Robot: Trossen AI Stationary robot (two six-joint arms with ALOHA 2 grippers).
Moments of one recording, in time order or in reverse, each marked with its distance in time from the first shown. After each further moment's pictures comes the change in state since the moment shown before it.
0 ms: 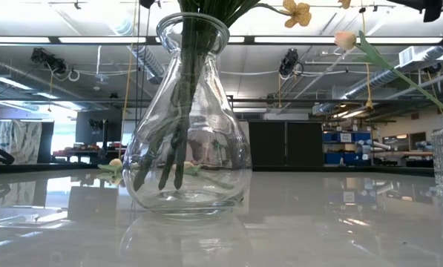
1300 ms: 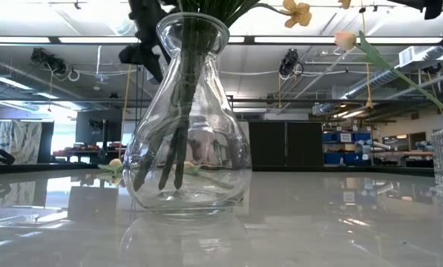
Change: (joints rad) left arm -0.023 0.351 0.000 -0.510 -0.190 -0.416; right arm 0.000 0.005 -0.001 0.000 0.017 -0.138
